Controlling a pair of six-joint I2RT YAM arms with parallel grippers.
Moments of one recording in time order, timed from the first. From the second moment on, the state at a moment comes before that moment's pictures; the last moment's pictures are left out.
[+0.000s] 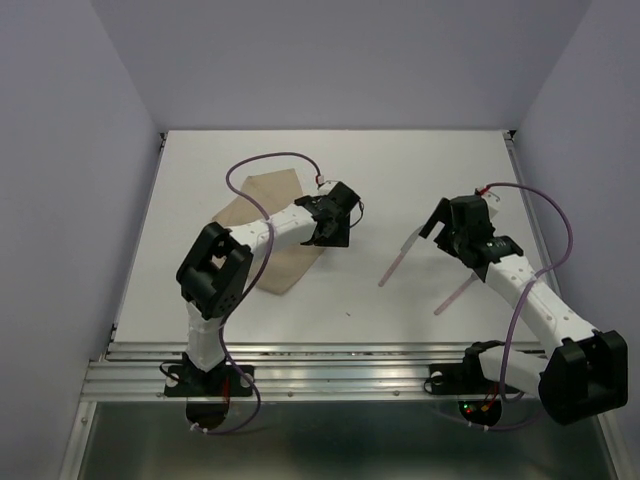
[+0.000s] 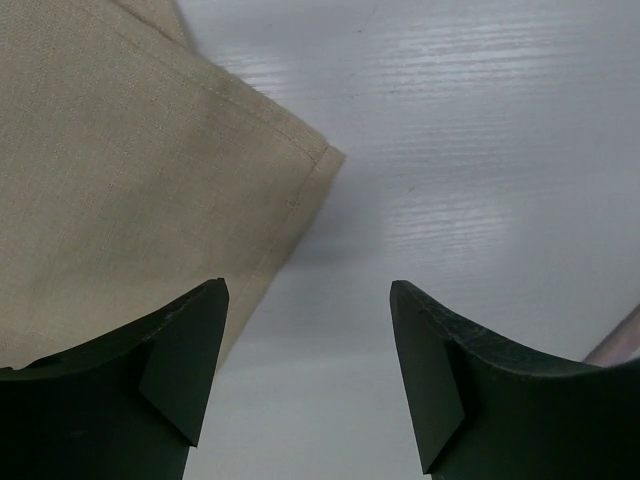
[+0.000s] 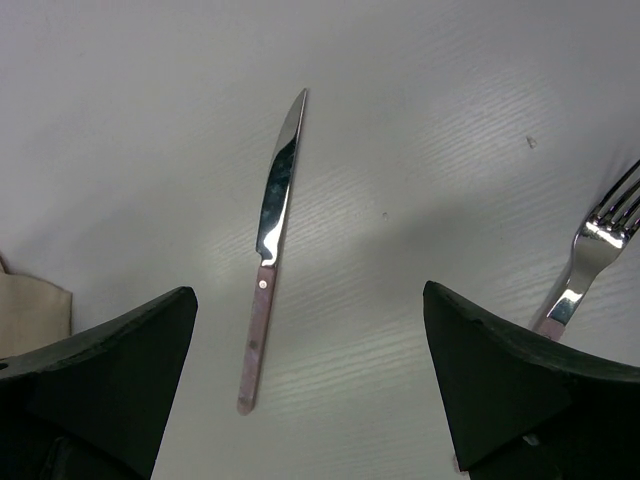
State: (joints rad) left arm -0.77 1.87 1.40 -0.61 -0.31 -0.61; right arm 0.25 1.12 0.80 -0.44 0.30 0.71
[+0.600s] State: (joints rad) left arm -0.73 2.05 1.48 -0.60 -0.36 -0.66; right arm 0.25 1.11 0.77 -0.44 0.27 0.74
